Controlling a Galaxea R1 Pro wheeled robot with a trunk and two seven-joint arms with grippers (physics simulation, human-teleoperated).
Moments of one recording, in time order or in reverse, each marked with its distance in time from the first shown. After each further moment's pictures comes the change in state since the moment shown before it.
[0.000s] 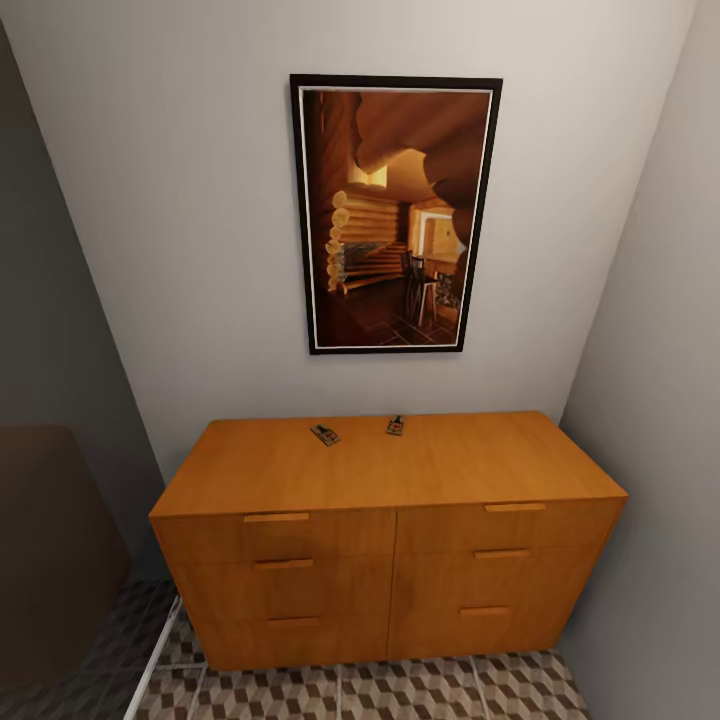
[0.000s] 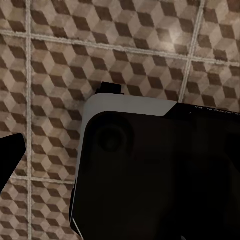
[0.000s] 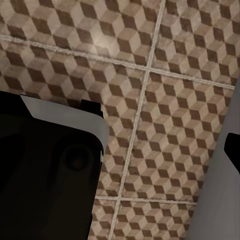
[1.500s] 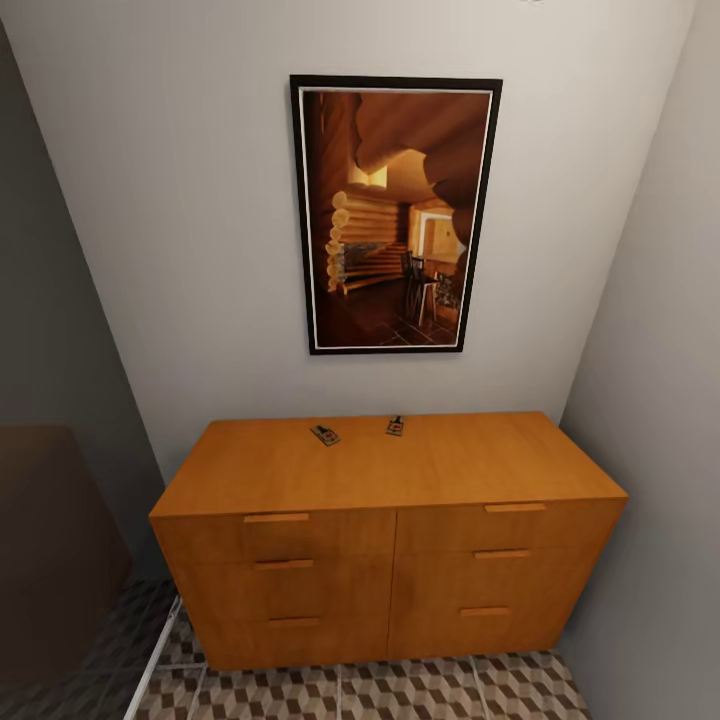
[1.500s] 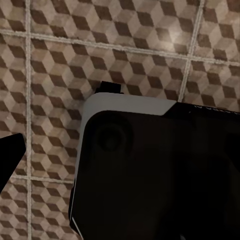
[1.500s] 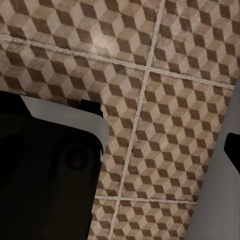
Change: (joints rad) left arm 0.000 -0.003 0.000 0.000 0.001 0.001 0.003; right arm 0.000 -0.001 0.000 0.000 0.000 0.000 0.000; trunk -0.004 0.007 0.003
